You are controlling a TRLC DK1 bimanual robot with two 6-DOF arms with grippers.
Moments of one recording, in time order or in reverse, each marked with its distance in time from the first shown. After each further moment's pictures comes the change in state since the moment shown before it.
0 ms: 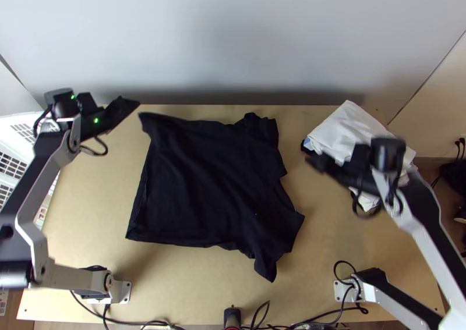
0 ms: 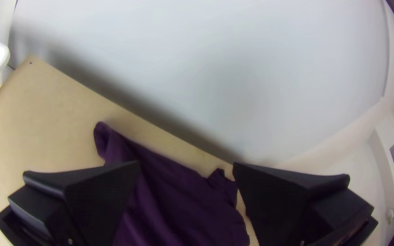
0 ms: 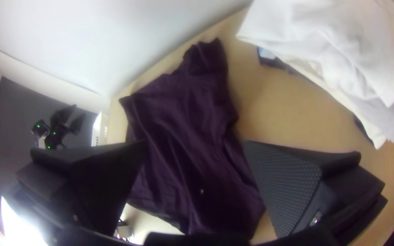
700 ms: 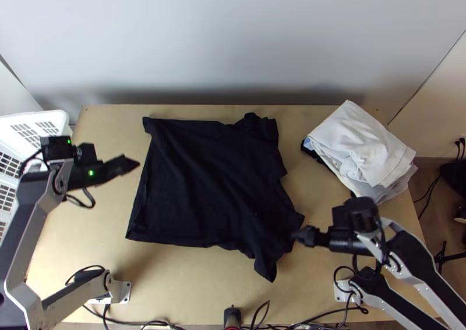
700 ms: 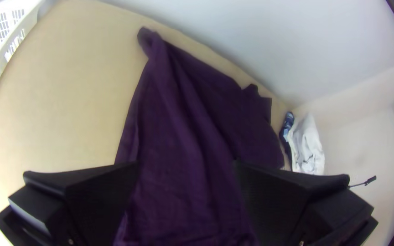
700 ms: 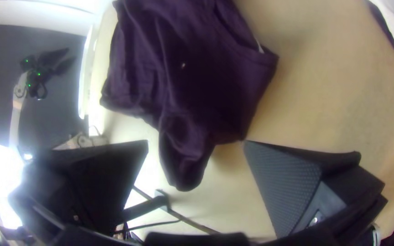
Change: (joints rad) left arm 0.045 -0.355 -0.293 -0.485 0.003 0.307; right arm 0.368 -0.334 -0.329 -0.242 -0.037 0.089
